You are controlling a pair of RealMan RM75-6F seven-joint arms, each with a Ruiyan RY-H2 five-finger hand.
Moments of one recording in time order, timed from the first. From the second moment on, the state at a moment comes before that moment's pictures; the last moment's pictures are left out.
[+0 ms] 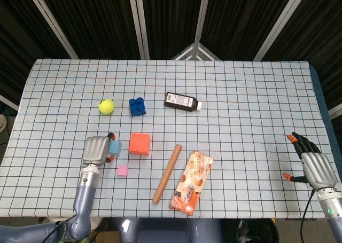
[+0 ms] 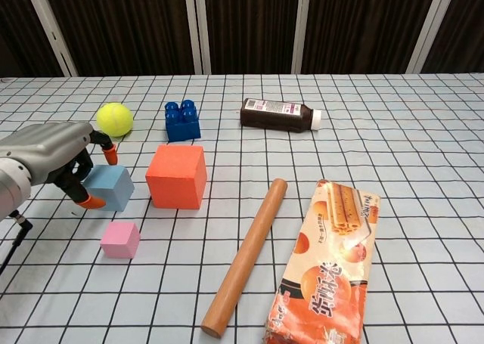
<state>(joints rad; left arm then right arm) -0.51 -1.75 -0.23 -1.57 0.93 1.29 0.82 0.21 -1.06 0.04 -1.50 -1.46 1.24 0.21</state>
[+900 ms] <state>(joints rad) -0.57 -1.76 -0.25 -1.55 0.84 1.27 0.85 0.21 -1.06 0.04 -1.51 -1.45 1.23 0.21</state>
